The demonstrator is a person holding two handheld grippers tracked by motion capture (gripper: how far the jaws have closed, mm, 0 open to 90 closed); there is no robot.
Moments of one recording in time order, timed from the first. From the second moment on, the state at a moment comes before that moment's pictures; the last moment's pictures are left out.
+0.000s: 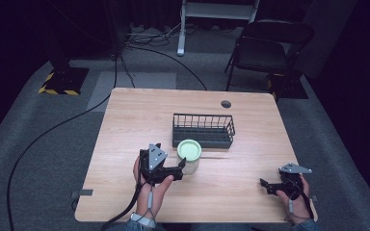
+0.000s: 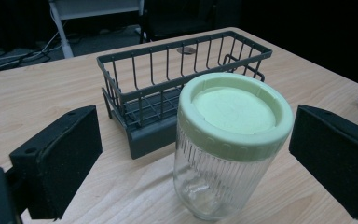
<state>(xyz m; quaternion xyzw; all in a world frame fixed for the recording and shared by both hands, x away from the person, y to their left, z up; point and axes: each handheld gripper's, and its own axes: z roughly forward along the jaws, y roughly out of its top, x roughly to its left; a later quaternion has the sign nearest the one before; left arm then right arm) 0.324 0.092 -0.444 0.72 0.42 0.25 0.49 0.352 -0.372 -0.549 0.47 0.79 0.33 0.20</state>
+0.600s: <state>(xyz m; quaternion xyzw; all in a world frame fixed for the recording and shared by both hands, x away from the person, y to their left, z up) 0.333 0.068 -0.458 0.72 0.42 0.25 0.50 0.352 -0.372 -0.549 0.47 0.79 0.33 0.20</state>
